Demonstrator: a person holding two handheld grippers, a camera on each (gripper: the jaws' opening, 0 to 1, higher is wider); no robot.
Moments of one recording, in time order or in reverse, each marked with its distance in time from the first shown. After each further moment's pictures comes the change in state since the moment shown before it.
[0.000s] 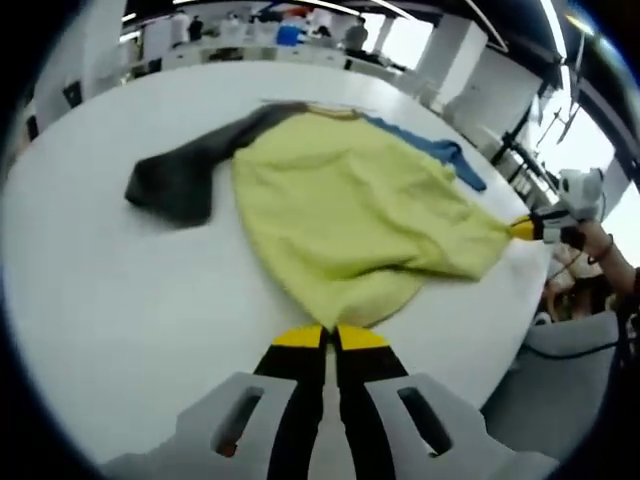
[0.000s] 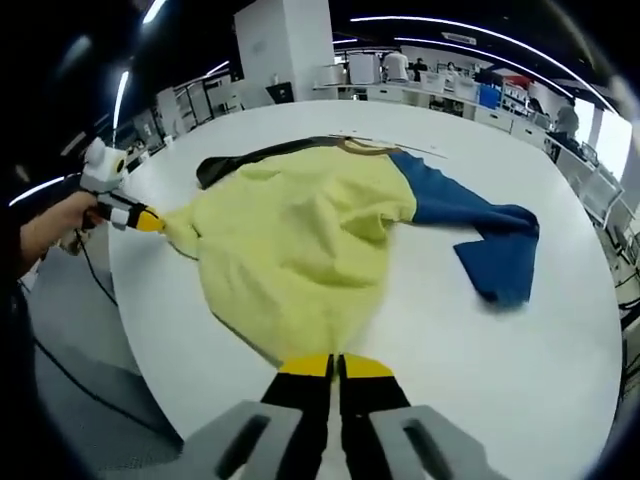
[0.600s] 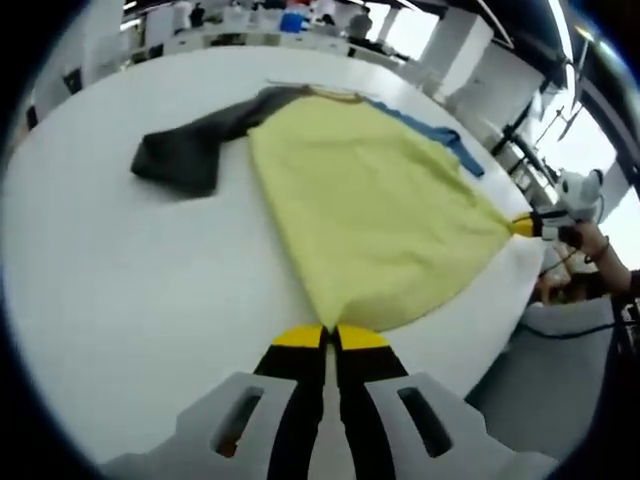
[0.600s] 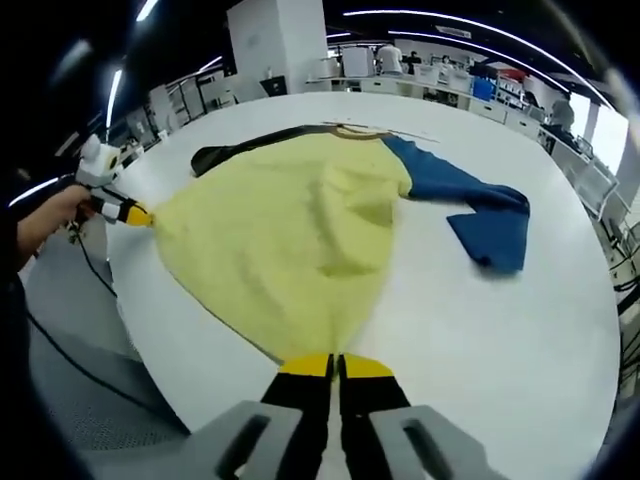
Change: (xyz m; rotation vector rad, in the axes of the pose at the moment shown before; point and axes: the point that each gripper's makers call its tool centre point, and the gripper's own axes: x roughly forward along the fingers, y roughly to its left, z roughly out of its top) left arm -0.011 -0.001 -0.030 -0.023 0.072 -0.022; right arm -0.007 0.001 -0.028 -0.004 0.039 -0.036
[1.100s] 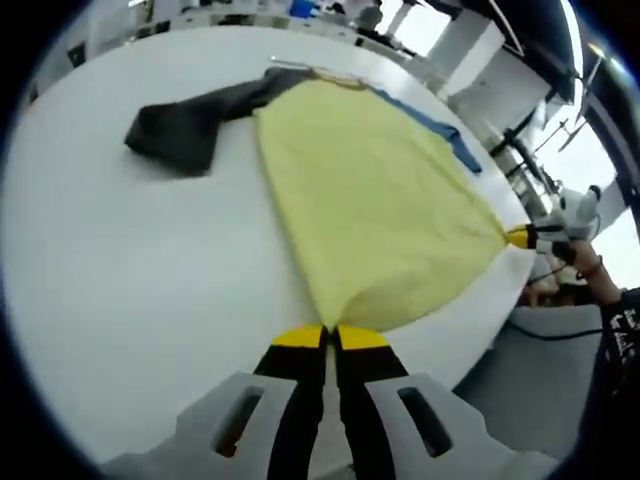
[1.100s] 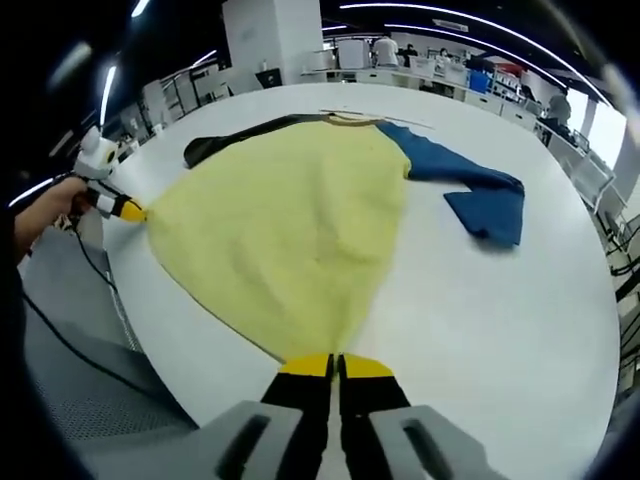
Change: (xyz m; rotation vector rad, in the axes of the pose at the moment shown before) left arm -0.001 -0.004 -0.014 -0.077 0.046 -0.030; right arm -0.006 0.003 -0.018 0.039 0.020 -0.008
